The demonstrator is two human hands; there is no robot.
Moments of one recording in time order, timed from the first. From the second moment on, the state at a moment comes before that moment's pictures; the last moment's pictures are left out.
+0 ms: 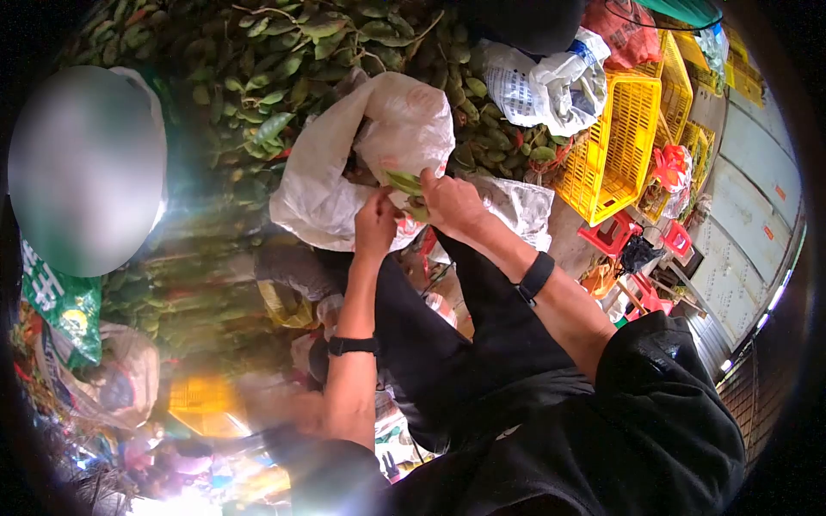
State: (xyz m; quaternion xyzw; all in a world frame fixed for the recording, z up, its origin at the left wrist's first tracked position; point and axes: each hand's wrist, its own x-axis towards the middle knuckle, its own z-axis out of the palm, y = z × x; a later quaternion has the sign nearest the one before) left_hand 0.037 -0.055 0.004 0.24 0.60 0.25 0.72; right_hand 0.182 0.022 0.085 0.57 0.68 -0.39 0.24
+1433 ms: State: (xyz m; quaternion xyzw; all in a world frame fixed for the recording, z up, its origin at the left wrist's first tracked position) left_hand -0.345 0.009 0.288 0.26 0.64 0.72 0.09; right_hand 0.071 0.046 0.212 0.48 0.54 -0.69 0.09
